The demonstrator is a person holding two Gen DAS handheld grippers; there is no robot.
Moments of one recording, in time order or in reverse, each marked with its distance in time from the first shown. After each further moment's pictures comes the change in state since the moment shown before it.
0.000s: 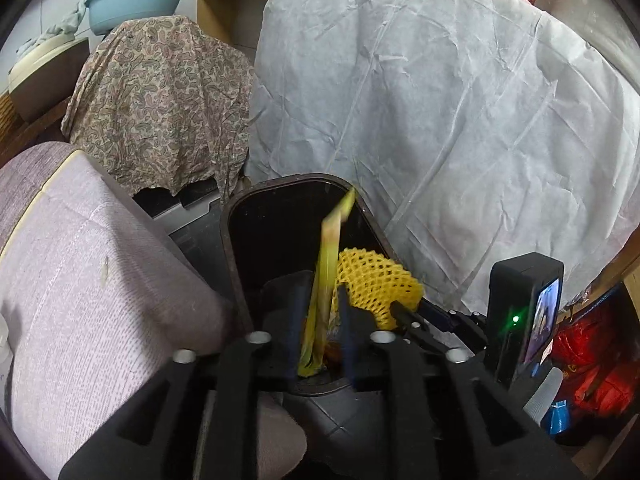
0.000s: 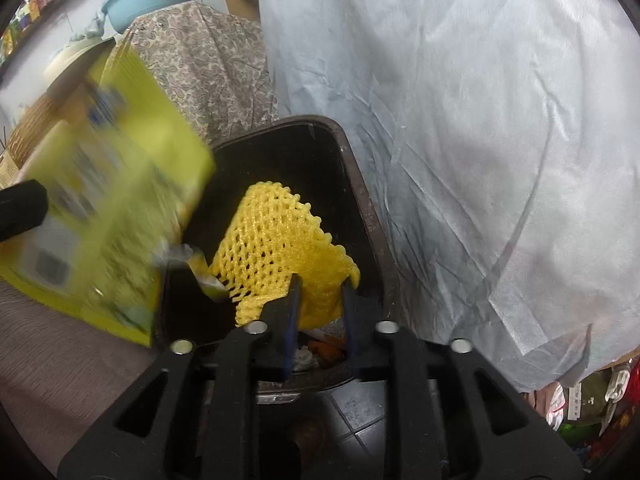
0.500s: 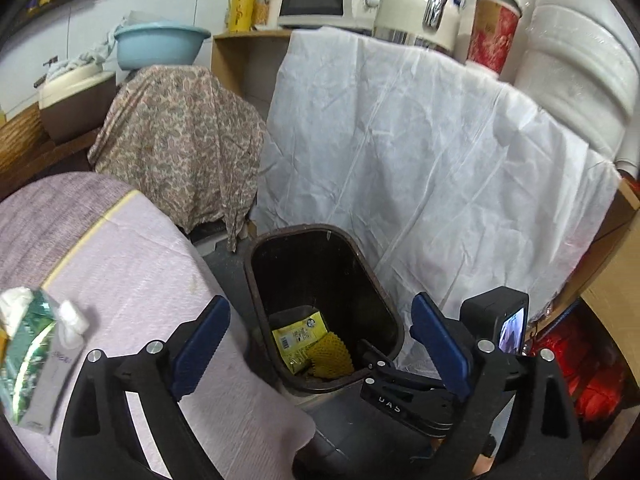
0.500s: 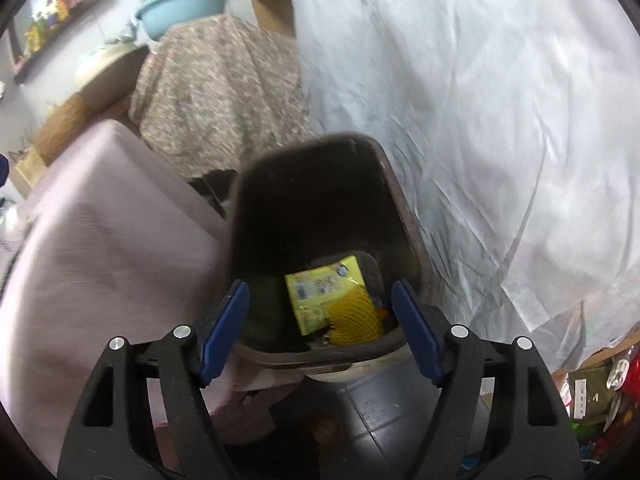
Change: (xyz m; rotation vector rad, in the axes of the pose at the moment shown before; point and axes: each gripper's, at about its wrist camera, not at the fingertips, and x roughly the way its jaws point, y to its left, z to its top) left arm -0.093 0.012 -0.007 -0.016 -0.182 -0.029; right arm -0.055 0.035 -0.008 -0.044 -0.064 0.076
